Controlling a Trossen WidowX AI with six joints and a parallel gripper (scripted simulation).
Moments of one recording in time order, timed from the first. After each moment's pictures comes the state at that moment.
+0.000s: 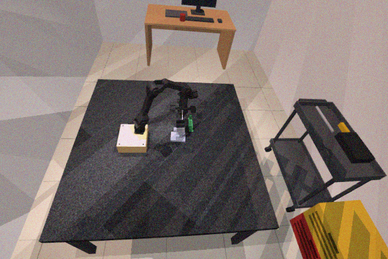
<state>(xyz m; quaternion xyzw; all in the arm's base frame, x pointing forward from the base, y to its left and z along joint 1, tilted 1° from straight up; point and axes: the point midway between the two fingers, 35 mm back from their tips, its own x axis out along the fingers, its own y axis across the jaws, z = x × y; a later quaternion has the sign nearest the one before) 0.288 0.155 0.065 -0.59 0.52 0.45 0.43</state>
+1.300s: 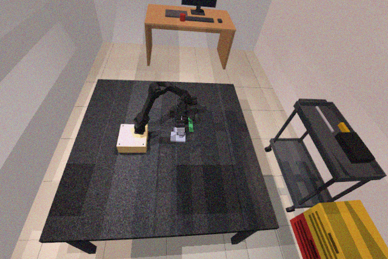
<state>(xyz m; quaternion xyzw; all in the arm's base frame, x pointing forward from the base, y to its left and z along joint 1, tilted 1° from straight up) 0.289 0.140 0.016 -0.58 0.53 0.45 0.43</state>
